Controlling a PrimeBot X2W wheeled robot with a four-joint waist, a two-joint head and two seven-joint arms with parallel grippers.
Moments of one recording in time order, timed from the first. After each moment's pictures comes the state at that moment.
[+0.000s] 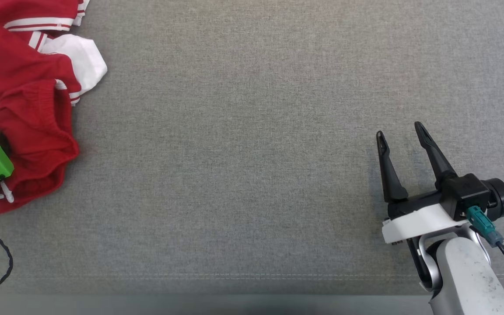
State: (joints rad) left arm -0.73 0.47 -0.09 0.74 -0.63 -0.01 0.47; right arm -0.21 -0.07 0.07 0.10 0.01 0.13 -0.26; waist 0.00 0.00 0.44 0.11
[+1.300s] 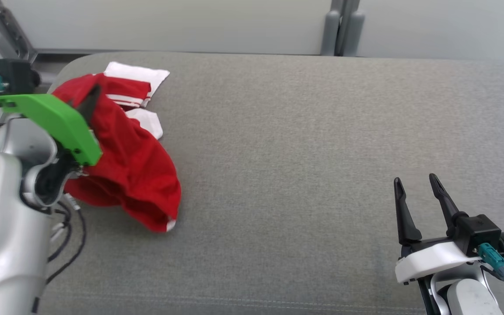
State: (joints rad) left arm -0.67 0.37 -0.24 0.38 -0.73 -0.12 0.45; right arm -0.06 -0.05 -0.01 0.14 0.07 0.13 -0.26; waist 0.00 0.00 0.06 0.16
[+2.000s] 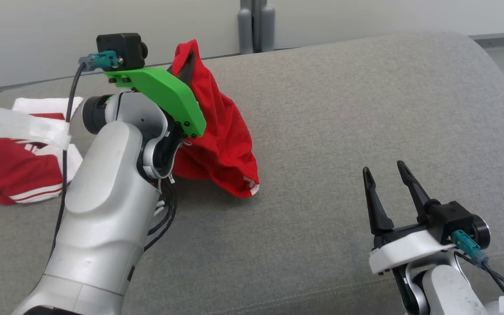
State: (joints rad) left arm -0.83 0.07 -0.37 0.55 -0.66 0.00 0.23; right arm -0.11 -0.05 0.09 0.15 0.11 0.13 -0.26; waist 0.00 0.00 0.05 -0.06
